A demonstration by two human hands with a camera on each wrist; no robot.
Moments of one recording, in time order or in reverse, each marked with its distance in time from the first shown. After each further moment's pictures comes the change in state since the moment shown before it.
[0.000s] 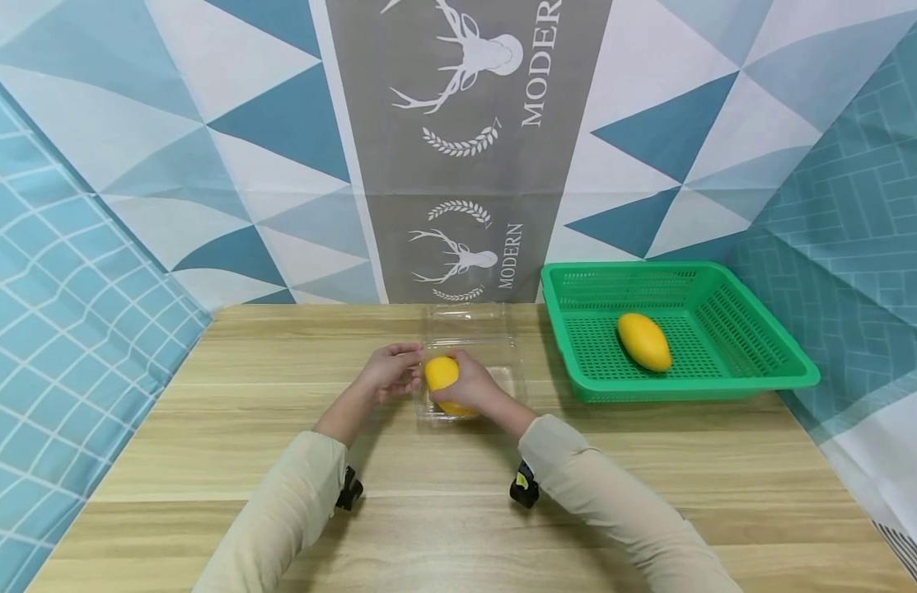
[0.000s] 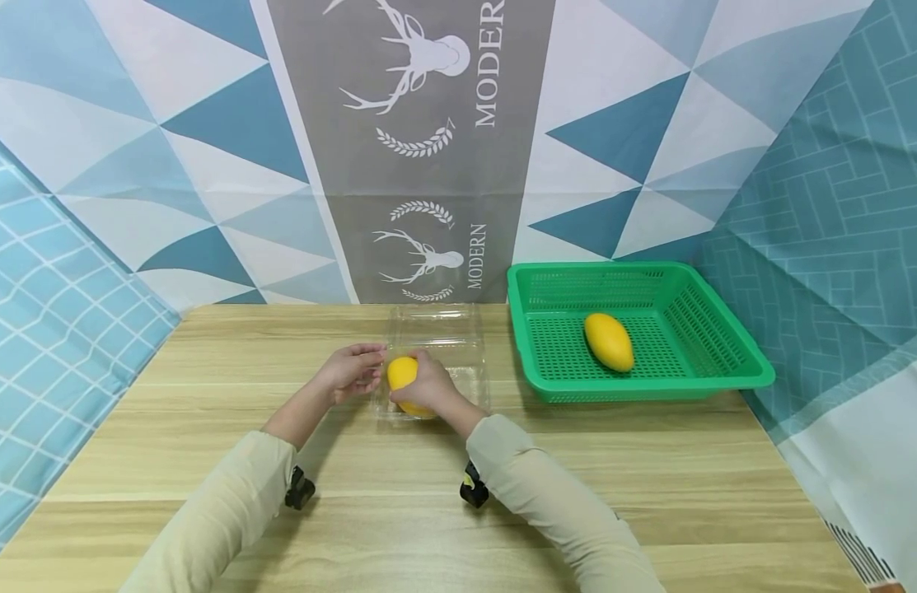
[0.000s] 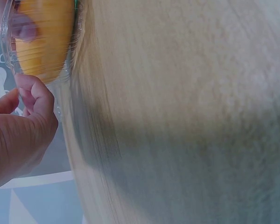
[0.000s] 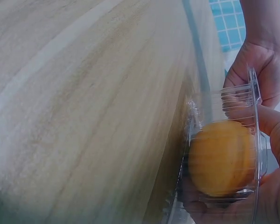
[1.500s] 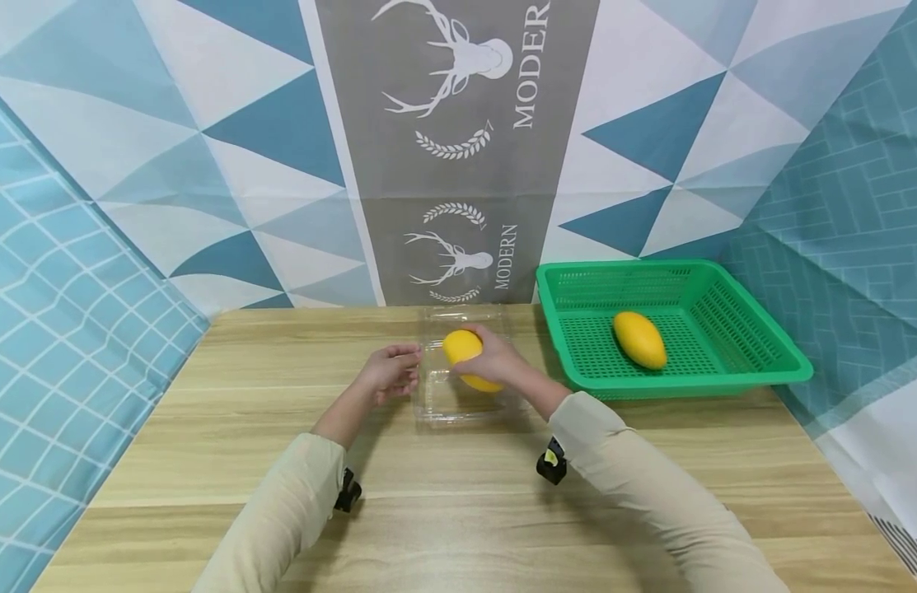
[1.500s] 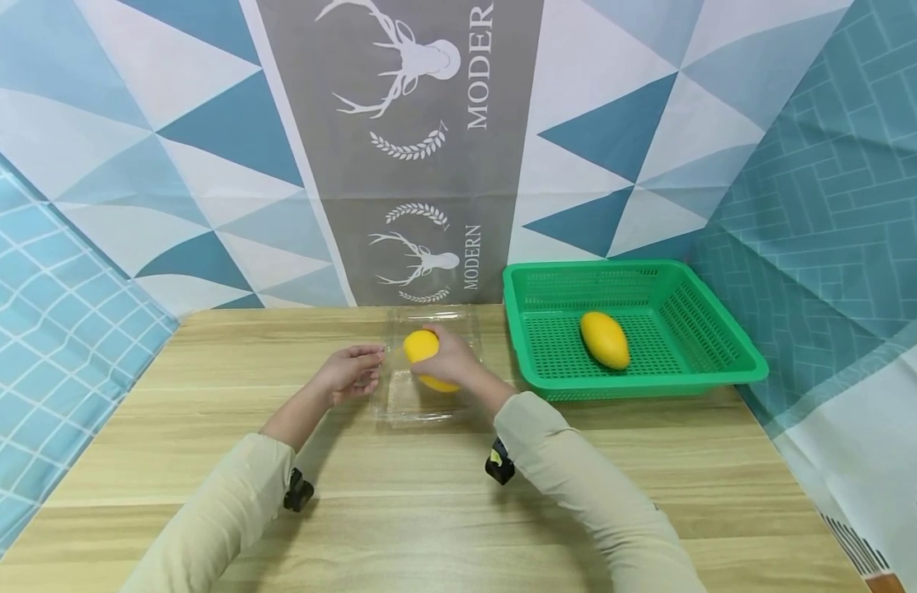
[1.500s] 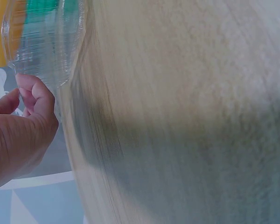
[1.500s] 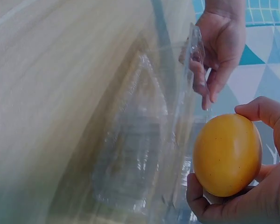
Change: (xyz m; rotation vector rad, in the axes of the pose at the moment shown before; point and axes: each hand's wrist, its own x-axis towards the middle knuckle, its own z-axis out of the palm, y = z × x) left_hand -0.003 0.002 0.002 0.027 -0.011 0.008; right_hand -0.008 -0.014 -0.055 -0.011 0.037 0.016
